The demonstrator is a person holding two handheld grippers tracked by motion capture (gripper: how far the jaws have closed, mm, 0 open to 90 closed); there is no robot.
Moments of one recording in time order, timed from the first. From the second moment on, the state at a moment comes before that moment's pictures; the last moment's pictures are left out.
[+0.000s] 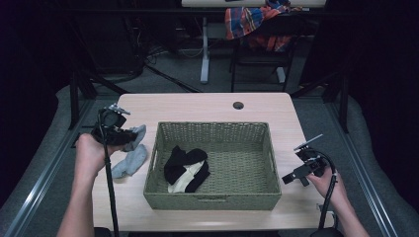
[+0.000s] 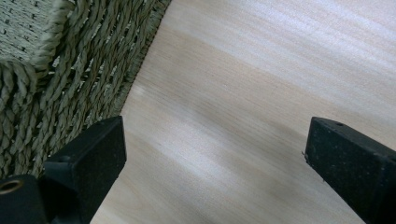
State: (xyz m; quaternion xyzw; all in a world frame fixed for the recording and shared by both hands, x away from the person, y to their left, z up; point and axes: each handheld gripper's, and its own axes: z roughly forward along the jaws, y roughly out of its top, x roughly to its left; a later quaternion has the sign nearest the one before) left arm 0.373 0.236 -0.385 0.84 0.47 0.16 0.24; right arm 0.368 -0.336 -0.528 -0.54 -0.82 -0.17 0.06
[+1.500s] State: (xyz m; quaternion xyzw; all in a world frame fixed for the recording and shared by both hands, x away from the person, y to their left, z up) left arm 0.411 0.267 -0.479 0.82 0.54 0.09 0.16; right arm 0.368 -0.336 -0.528 -0.54 -0.83 -0.17 0.06
